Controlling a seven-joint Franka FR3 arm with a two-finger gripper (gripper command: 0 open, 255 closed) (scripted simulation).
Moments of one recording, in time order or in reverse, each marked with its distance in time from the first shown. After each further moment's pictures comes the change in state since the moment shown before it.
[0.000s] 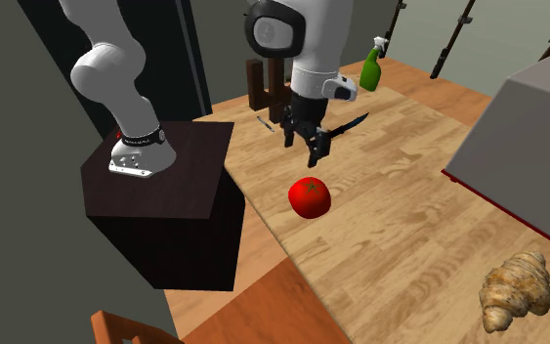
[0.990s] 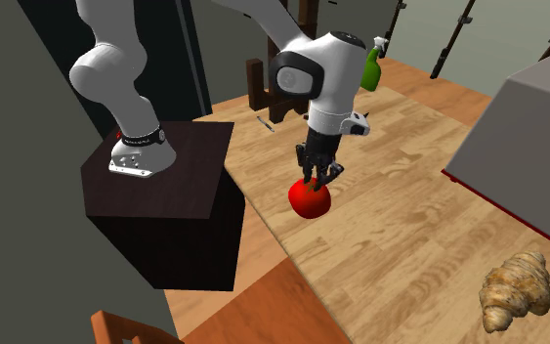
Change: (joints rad) arm -0.034 0.243 0.028 0.098 0.064 0.137 -0.156
